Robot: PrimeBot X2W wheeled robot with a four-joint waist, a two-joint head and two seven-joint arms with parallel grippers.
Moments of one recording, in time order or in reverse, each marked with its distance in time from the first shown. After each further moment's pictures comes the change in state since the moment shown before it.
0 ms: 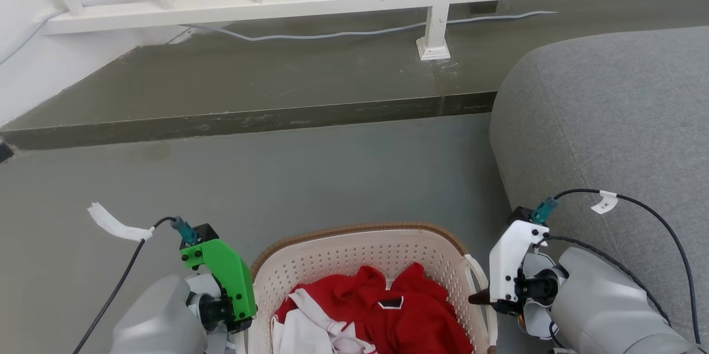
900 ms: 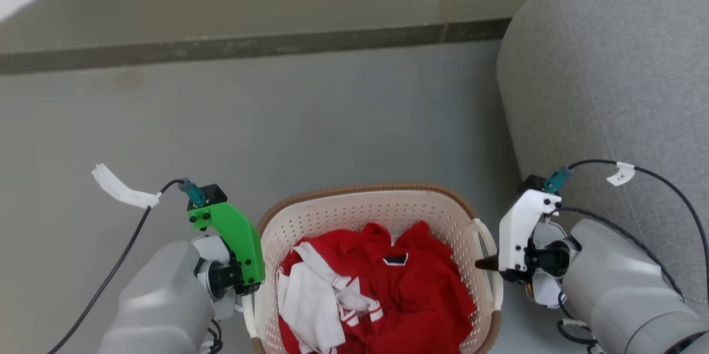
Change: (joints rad) left arm -0.062 0.005 -0.045 -0.083 -0.002 0.036 -0.036; right arm -0.053 -0.042 -0.006 -0.039 0.011 0.000 -0.007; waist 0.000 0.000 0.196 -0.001
